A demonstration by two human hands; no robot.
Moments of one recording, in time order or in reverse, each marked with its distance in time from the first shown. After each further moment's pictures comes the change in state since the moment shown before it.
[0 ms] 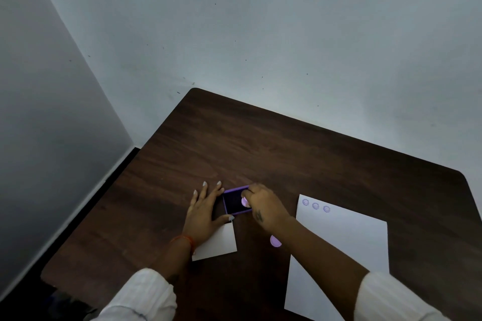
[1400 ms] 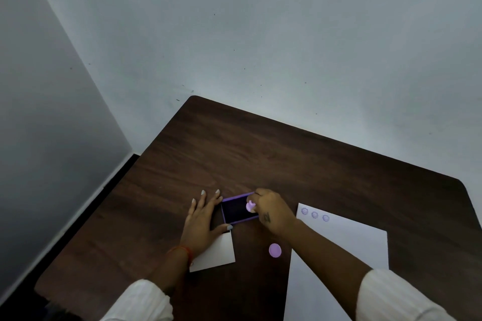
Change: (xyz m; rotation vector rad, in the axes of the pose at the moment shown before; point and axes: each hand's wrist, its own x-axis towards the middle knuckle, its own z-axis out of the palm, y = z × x) left_hand 0.001 -0.002 0.001 0.025 -0.007 0.007; right_hand 0.004 0.030 0.003 0.106 0.162 -0.051
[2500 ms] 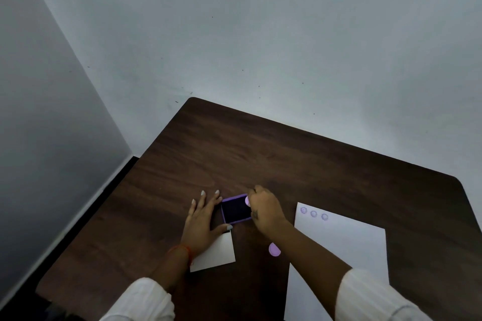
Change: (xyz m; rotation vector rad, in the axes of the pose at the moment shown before) left_hand 0.000 0.003 -0.003 -0.010 -0.009 -0.006; right_hand 0.010 -0.025 0.003 -0.156 -0.047 0.211
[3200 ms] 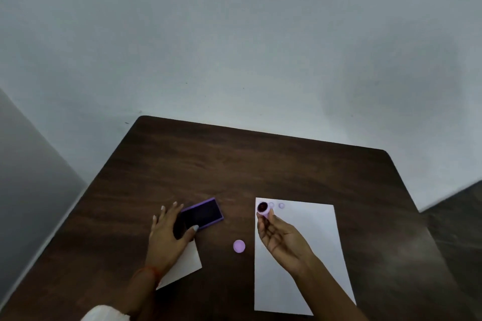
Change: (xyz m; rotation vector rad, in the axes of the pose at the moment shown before) left_hand -0.005 0.021 0.001 -0.107 0.110 -0.077; right_hand -0.132 0.061 -0.018 2.394 0.207 0.607
